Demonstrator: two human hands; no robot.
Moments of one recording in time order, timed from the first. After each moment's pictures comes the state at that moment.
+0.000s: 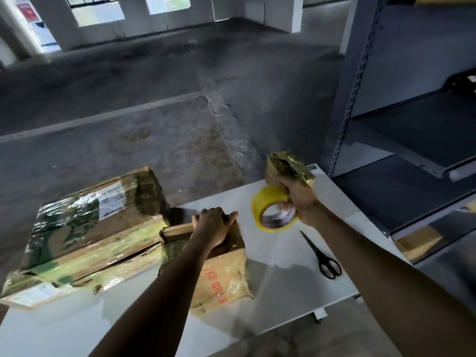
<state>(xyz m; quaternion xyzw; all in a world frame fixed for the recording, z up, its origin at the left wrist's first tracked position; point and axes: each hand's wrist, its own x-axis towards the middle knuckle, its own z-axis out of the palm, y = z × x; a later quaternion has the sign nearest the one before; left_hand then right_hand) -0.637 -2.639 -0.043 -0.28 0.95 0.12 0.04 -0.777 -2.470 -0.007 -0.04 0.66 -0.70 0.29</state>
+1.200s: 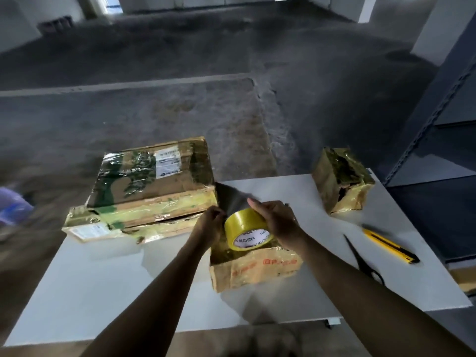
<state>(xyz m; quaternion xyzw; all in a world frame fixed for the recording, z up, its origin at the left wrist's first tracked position) -0.525 -2.708 -0.080 -0.41 0.75 0.50 -0.13 -0.643 -2.558 -0.026 -0.30 0.71 -0.53 0.36</state>
